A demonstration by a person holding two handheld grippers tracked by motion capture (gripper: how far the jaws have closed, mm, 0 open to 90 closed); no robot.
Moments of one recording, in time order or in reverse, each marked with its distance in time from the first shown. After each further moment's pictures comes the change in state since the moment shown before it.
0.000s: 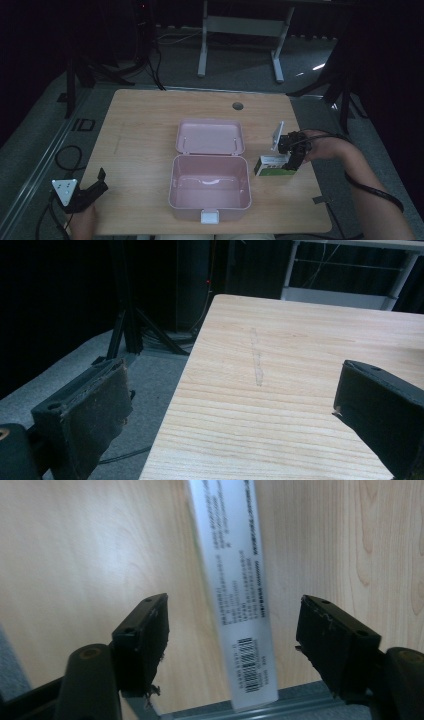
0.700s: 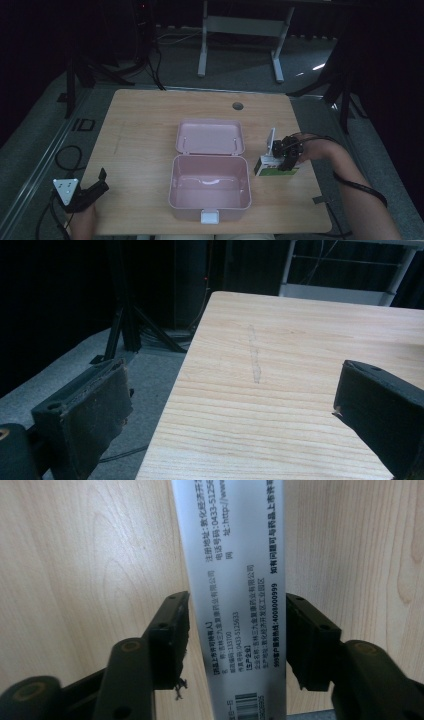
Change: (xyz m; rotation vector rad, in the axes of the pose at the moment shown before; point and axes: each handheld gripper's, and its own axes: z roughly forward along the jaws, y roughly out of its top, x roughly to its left) left arm -0.001 0.000 0.001 0.012 -0.009 0.008; right arm -0.009 0.006 0.042 0.049 0.053 -0.053
